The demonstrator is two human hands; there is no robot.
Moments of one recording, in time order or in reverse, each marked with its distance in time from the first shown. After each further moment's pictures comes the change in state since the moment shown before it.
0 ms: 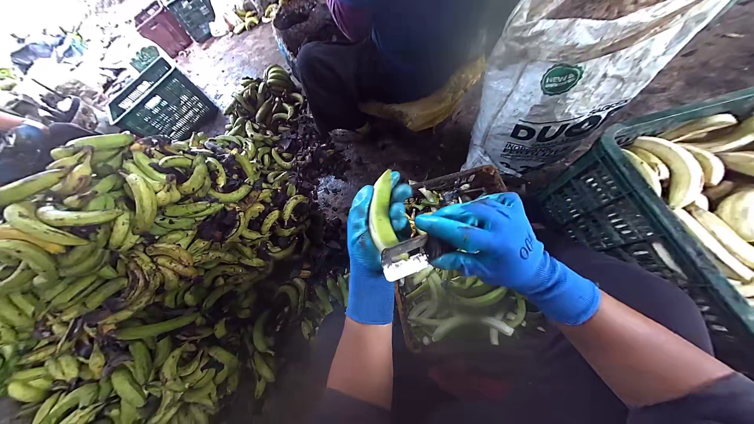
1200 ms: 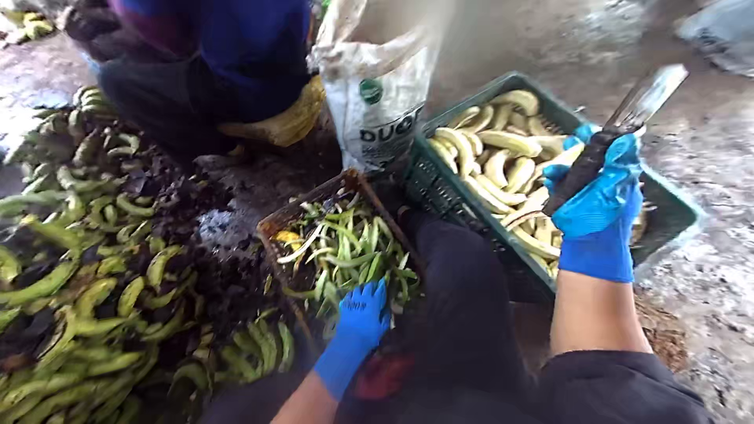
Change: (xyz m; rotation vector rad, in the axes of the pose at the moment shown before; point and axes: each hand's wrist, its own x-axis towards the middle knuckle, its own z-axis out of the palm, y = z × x) left_hand -0.046 -0.167 -0.013 2.089 -0.608 -0.791; right_hand -0.174 0.068 -0.228 0.549 1.008 0.958
